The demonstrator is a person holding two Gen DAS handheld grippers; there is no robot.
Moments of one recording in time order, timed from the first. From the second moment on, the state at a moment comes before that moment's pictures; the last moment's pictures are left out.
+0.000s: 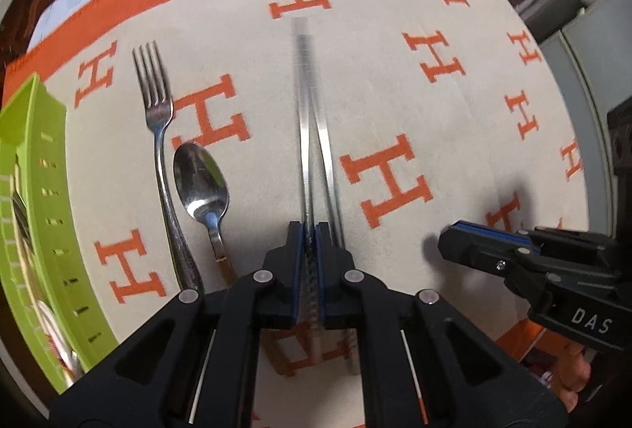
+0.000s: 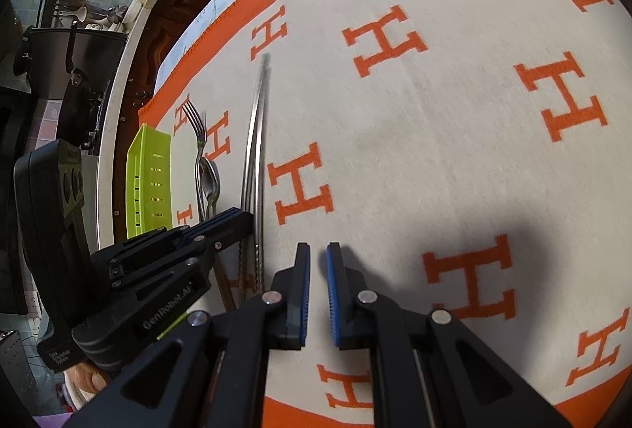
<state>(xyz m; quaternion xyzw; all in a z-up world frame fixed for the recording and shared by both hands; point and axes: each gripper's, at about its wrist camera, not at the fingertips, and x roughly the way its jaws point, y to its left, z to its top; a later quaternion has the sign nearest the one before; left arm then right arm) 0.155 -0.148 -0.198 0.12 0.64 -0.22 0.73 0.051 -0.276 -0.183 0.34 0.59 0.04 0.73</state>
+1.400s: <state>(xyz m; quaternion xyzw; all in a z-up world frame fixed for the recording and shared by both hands) 0.089 0.097 -0.078 -0.03 0.52 -0.15 0.84 0.091 -0.161 -0.139 0.20 0.60 0.03 0.78</state>
